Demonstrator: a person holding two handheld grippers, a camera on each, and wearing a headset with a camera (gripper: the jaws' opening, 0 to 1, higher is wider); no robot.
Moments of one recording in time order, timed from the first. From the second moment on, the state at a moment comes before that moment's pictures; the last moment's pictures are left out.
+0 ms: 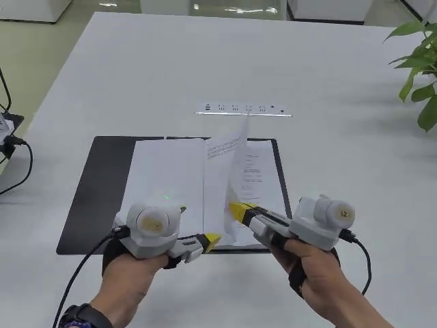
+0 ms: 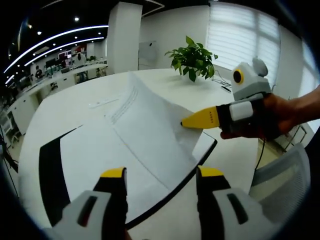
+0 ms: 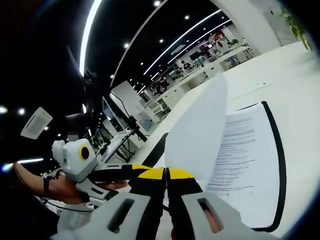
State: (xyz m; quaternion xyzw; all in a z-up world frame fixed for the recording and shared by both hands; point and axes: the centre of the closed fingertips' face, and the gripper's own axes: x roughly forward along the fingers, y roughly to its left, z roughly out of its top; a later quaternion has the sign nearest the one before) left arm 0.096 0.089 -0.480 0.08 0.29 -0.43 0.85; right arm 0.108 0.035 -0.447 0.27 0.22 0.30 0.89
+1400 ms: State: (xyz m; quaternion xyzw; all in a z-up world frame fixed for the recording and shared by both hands) left arm 0.096 0.244 -0.447 0.08 0.26 -0.35 0.90; right arm 0.123 0.158 -0.422 0.30 0.23 0.37 0.85
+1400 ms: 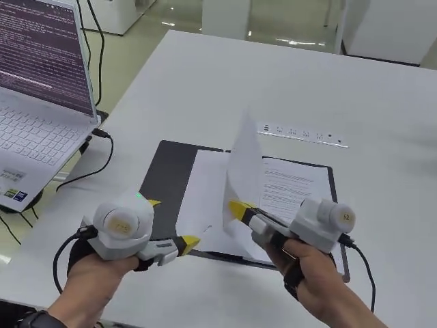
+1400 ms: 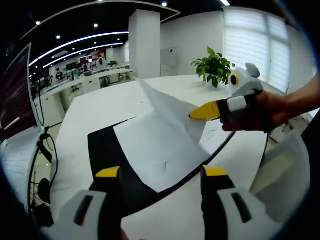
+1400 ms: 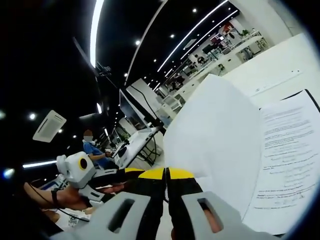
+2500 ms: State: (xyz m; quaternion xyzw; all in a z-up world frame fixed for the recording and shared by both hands) left arm 0.096 0.274 -0.449 0.07 0.27 -0.32 0.90; right arm 0.134 0.216 -0.478 0.31 0.30 0.39 0.82
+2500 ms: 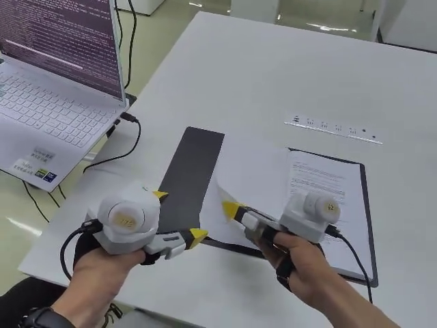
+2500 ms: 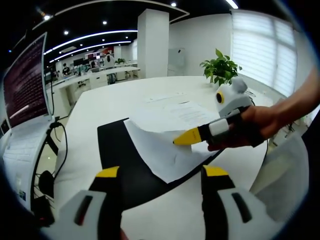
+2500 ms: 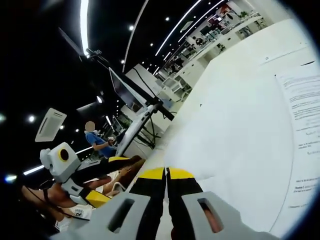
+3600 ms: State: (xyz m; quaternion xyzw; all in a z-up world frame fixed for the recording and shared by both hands) left arm 0.102 0.294 -0.458 0.06 0.28 -0.30 0.91; right arm 0.122 0.248 -0.548 0.28 0.39 0.38 0.79
